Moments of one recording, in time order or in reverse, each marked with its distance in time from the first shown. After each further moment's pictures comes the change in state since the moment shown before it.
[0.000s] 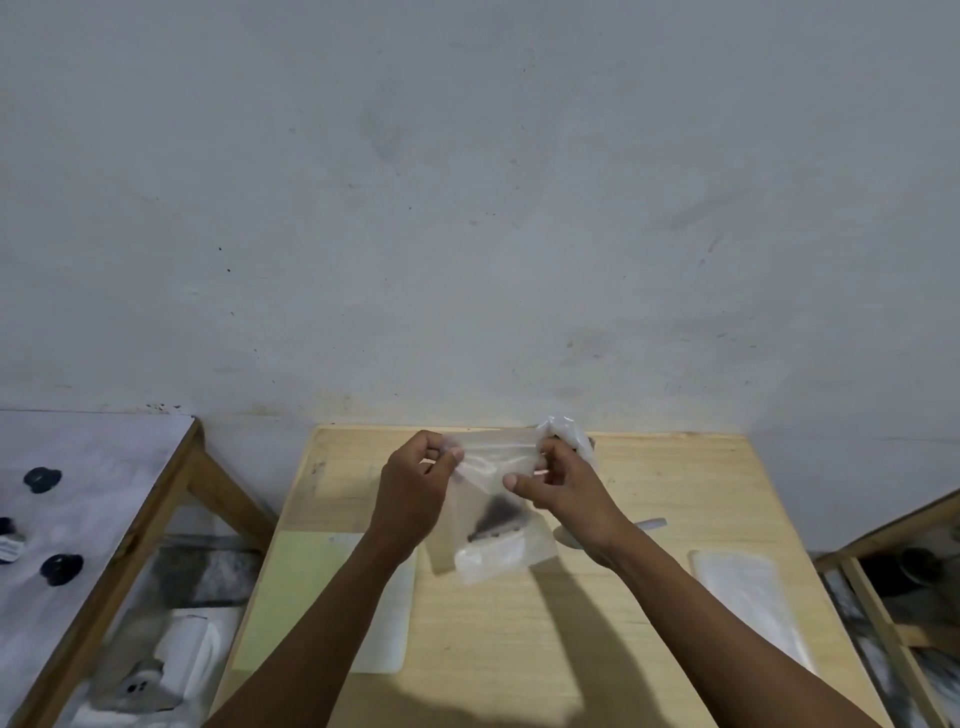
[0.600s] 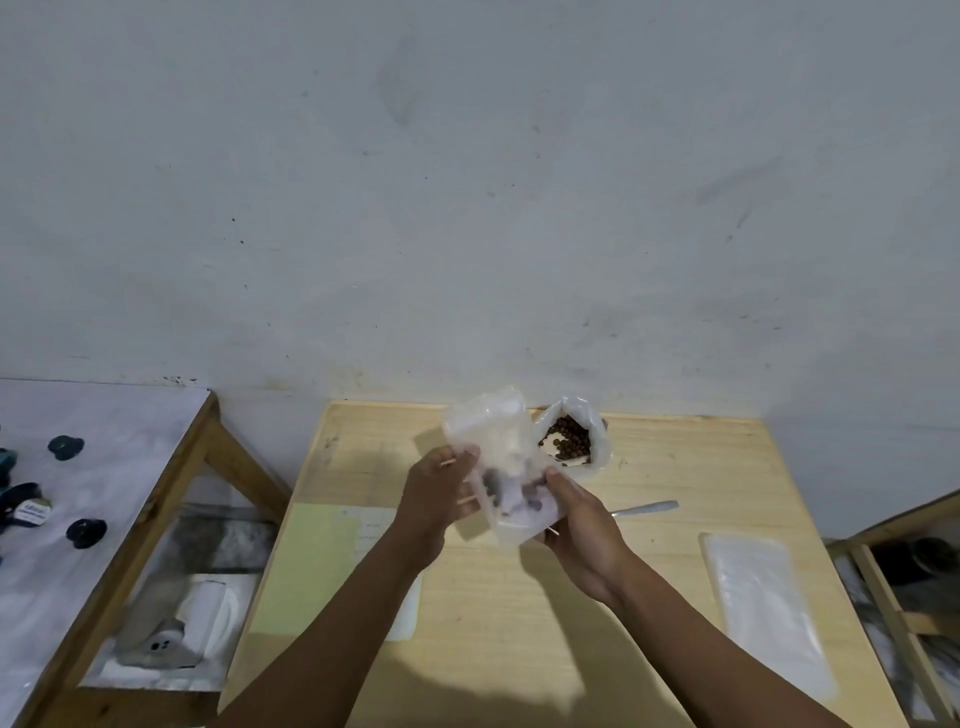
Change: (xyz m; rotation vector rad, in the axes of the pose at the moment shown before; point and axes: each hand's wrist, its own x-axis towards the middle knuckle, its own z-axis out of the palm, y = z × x) left_hand -0.016 -0.024 0.012 -0.536 -0.137 -0.451; right_hand -0.025 0.037 0.021 0.422 0.060 0.306
